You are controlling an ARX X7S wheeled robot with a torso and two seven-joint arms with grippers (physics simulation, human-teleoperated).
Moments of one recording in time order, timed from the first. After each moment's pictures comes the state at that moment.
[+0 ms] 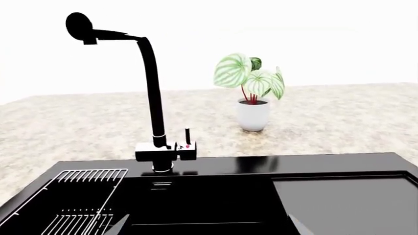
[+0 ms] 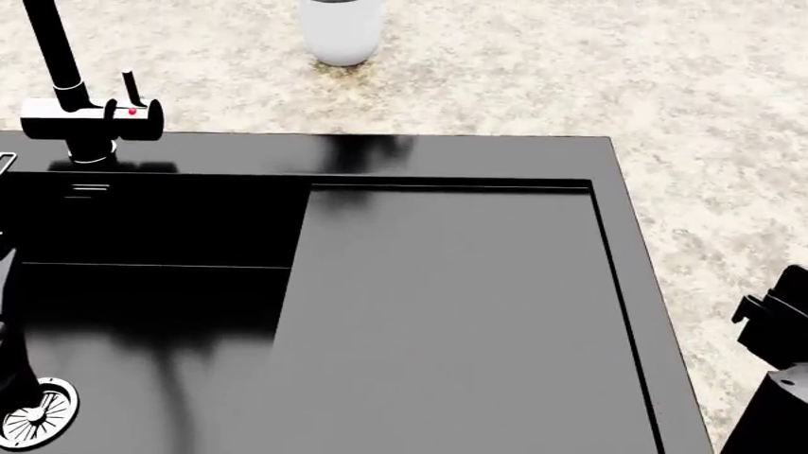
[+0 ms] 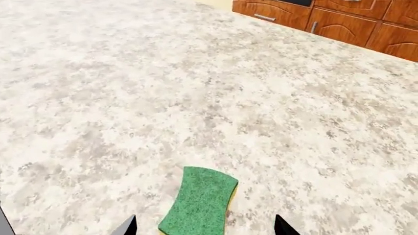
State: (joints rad) left arm -0.53 -0.54 -0.32 0.88 -1.42 -1.32 -0.88; right arm 0.77 0.38 0.35 -0.32 1.13 1.45 1.48
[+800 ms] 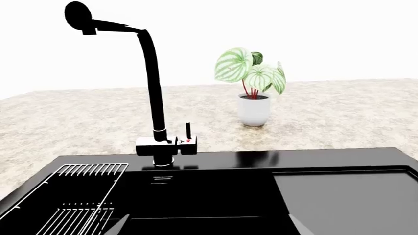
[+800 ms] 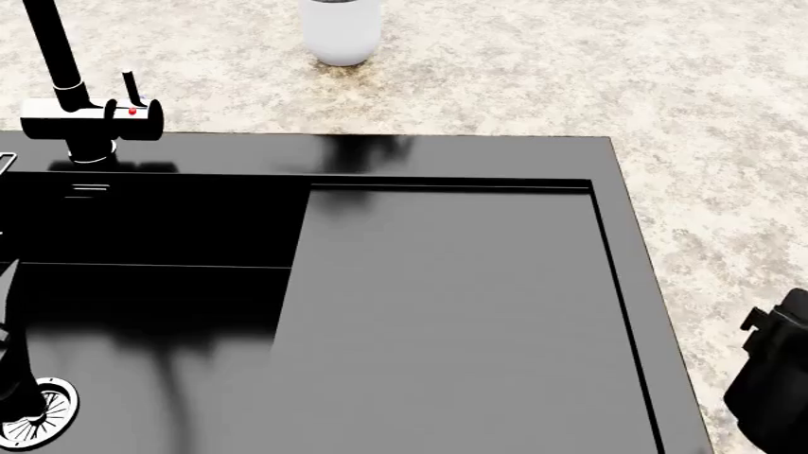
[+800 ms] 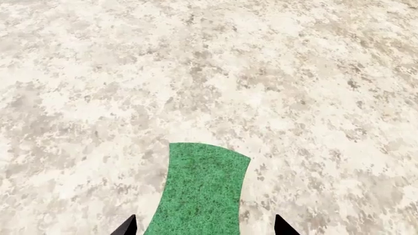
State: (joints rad) left arm -0.49 -0.56 -0.30 0.88 -1.41 -1.28 -0.88; right arm 0.83 0.41 0.22 0.15 0.87 1.17 1.27
